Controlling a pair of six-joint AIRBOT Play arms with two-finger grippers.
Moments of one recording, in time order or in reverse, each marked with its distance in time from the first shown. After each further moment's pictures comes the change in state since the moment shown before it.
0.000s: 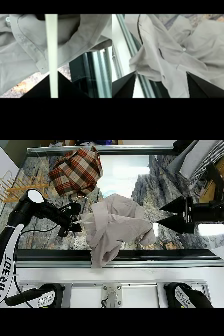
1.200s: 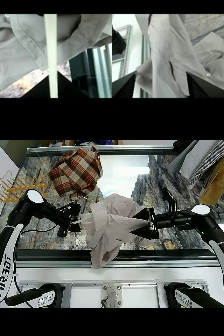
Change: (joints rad) left arm 0.001 0.000 0.000 0.008 0.000 0.000; right arm 0.291 -0.201 -0.226 0.184 -0.185 -0.396
